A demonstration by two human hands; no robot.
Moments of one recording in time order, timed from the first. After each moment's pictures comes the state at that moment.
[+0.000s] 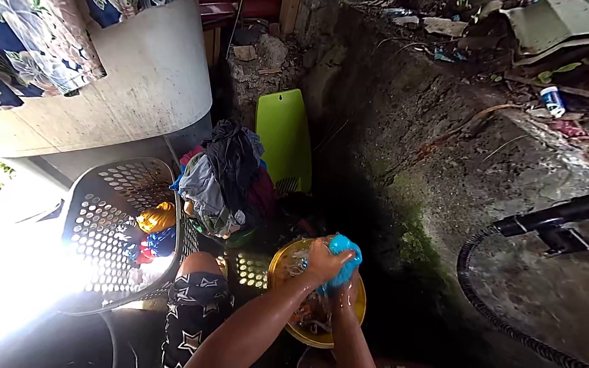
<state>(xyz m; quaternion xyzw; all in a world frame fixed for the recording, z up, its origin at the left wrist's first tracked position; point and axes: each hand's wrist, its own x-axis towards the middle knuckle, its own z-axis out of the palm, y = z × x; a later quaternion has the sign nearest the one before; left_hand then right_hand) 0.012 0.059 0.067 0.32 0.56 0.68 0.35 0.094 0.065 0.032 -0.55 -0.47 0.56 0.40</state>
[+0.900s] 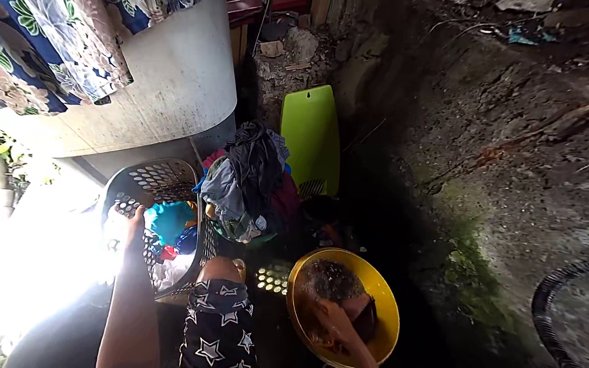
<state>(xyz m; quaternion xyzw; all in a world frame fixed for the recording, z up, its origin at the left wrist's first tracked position) -0.334 -0.242 0.043 -0.10 0.88 0.47 -0.01 0.120 0.076 -0.061 -0.36 -0.80 0.43 -0.19</state>
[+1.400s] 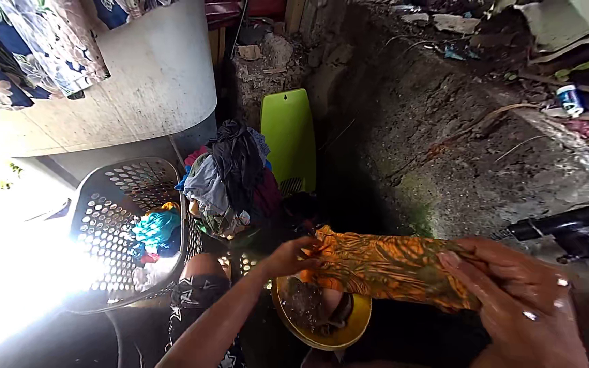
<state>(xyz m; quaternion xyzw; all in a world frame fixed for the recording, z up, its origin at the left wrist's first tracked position) -0.075 -0.011 0.078 0.51 0.55 0.48 0.45 0.151 0.099 0.254 -0.15 -0.84 0.38 0.35</state>
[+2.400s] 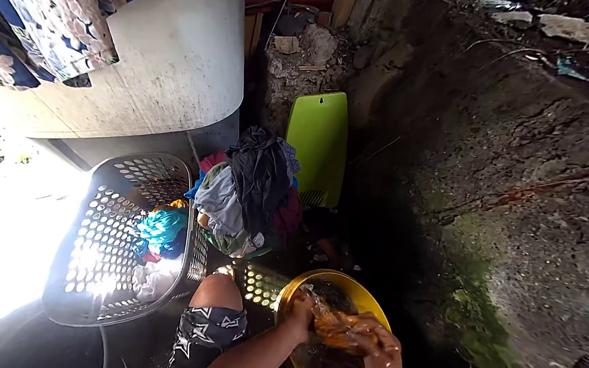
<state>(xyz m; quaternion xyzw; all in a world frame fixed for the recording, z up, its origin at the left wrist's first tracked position) 0.000 0.026 -0.047 -0.16 0.53 0.57 0.60 0.131 0.095 0.018 -0.28 -0.67 0.62 0.29</state>
